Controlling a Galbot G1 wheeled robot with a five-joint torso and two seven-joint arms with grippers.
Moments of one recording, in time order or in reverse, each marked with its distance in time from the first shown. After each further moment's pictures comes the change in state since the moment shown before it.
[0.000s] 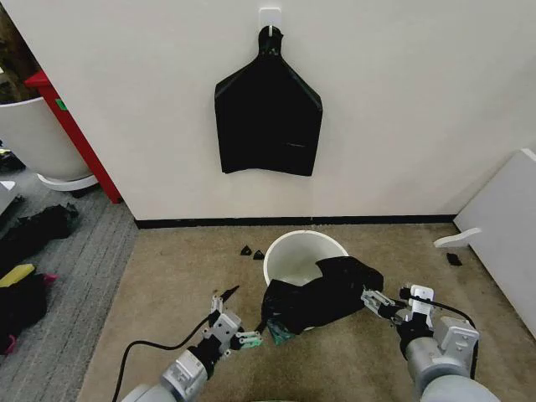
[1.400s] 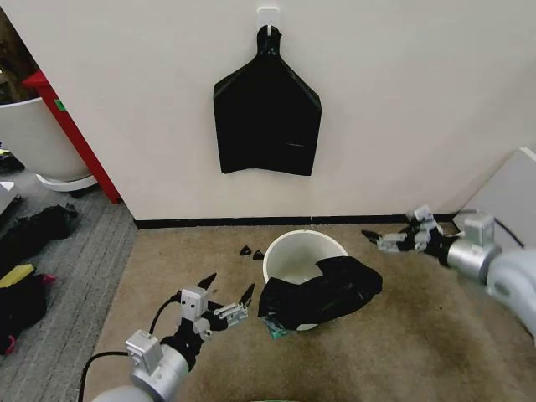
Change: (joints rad) left arm 0.185 -0.089 -0.228 -0.267 -0.476 0.196 -0.082; right arm 0.702 -0.494 0.050 -0.546 0.096 -0.210 -1.030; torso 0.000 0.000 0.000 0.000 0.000
